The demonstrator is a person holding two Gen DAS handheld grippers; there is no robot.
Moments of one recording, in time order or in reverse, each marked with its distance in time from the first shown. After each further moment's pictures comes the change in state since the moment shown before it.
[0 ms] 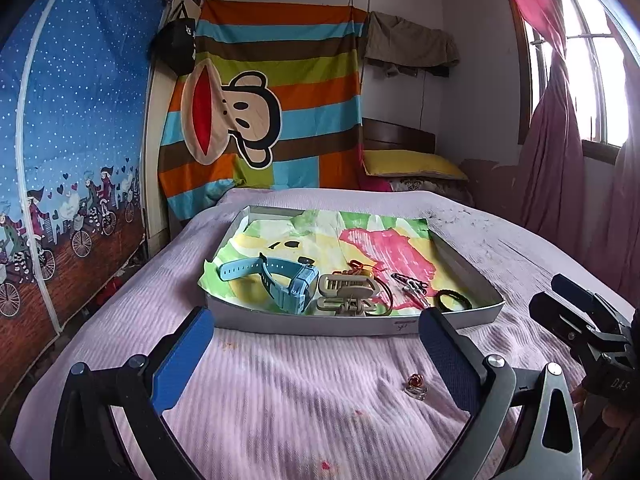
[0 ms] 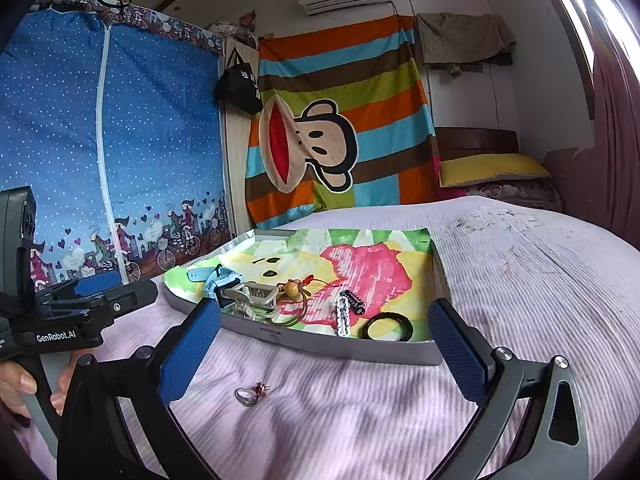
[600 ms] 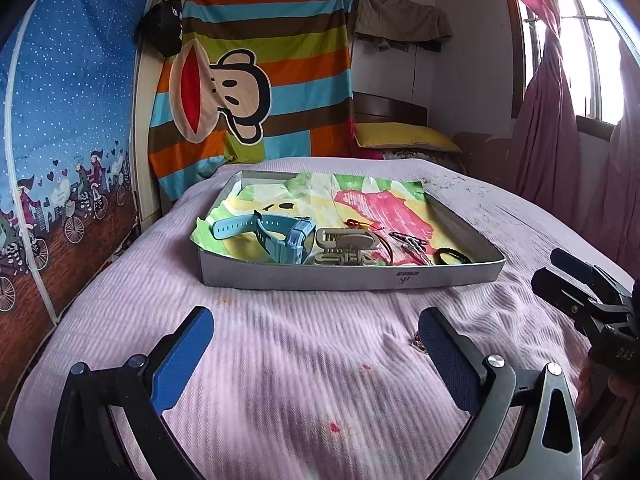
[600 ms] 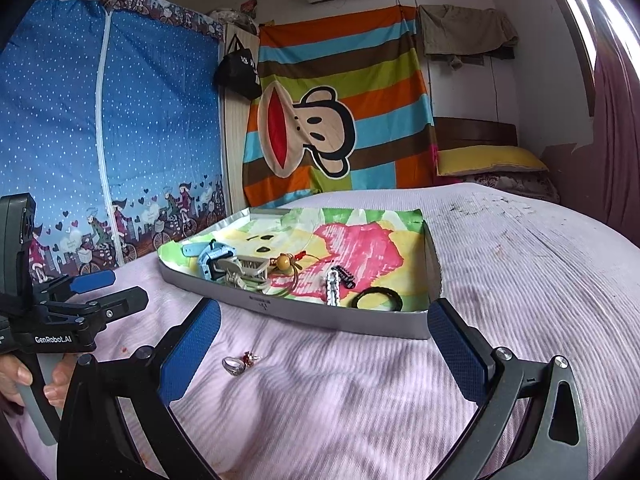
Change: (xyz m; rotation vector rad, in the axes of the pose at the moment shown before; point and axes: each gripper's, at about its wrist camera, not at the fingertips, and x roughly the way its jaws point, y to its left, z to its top) left arm 0.004 0.004 -0.025 0.036 0.097 -0.034; right arm 0.001 -0.006 -0.013 -0.031 0.060 -0.008
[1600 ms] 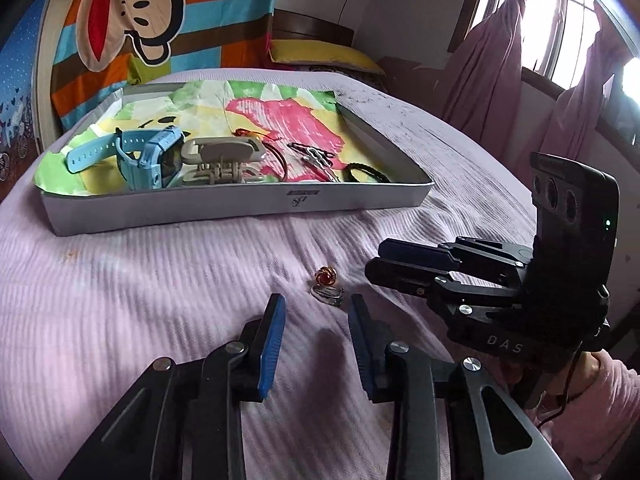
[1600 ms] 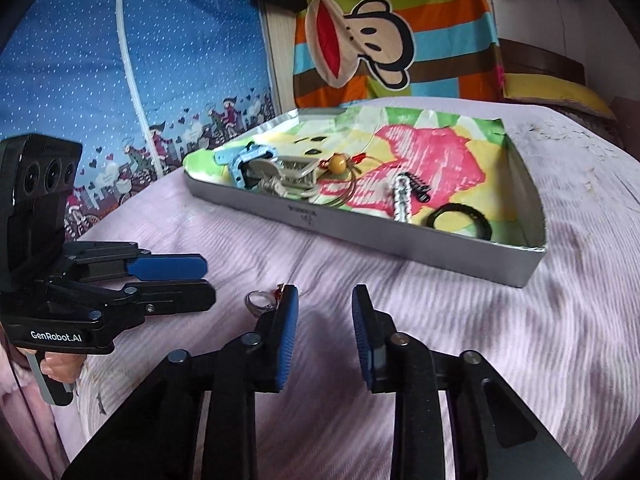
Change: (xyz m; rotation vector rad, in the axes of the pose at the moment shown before) left arm 0.052 -0.038 -0.008 0.036 0.333 -0.346; right arm 0.082 0.020 -0.031 -0.041 0.357 0.232
